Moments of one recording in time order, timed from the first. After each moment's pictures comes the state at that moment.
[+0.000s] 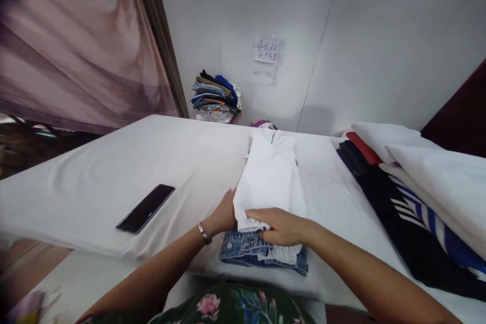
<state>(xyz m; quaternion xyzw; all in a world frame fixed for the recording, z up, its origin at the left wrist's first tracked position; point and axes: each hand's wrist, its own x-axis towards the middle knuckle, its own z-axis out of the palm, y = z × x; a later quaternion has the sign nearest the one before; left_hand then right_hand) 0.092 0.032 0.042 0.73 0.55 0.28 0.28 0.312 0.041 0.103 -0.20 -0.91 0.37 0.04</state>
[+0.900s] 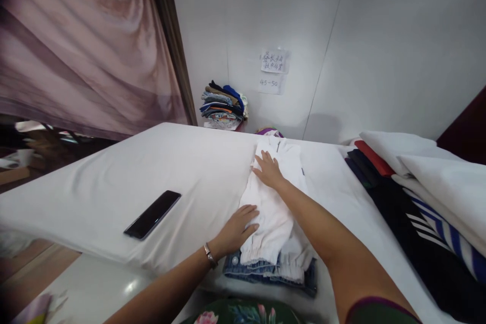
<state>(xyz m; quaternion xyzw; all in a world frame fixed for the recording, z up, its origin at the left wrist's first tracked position) 0.098 0.019 0.002 0.81 0.50 0.27 0.17 0.242 0.201 0.068 -0.48 -0.86 0.10 0.14</state>
